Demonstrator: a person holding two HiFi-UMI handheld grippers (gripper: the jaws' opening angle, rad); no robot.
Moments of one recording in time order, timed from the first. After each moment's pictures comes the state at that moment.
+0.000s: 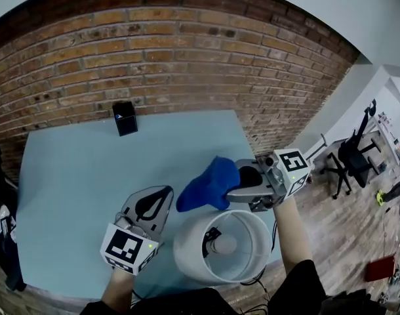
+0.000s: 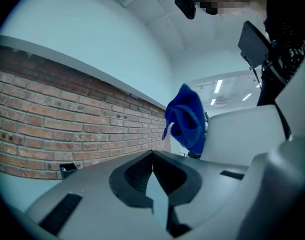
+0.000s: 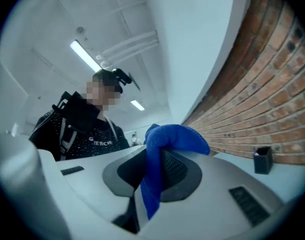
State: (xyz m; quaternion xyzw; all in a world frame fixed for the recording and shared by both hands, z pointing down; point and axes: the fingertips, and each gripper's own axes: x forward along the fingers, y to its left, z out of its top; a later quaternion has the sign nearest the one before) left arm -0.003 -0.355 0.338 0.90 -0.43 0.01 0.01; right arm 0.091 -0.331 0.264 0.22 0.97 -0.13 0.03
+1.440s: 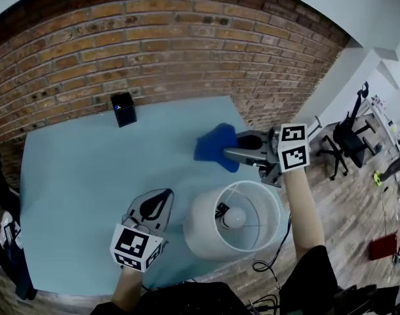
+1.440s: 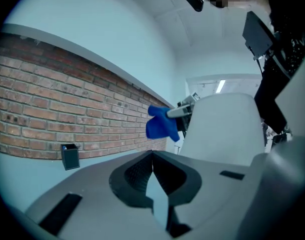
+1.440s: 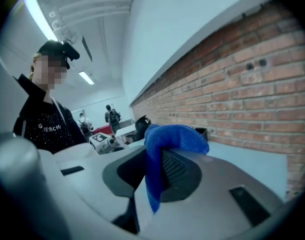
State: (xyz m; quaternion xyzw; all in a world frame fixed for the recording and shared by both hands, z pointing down) left arm -0.024 -0.323 0.386 0.91 -0.42 0.03 0.07; right arm 0.088 -0.397 0.311 -0.06 0.97 -0.15 -0.15
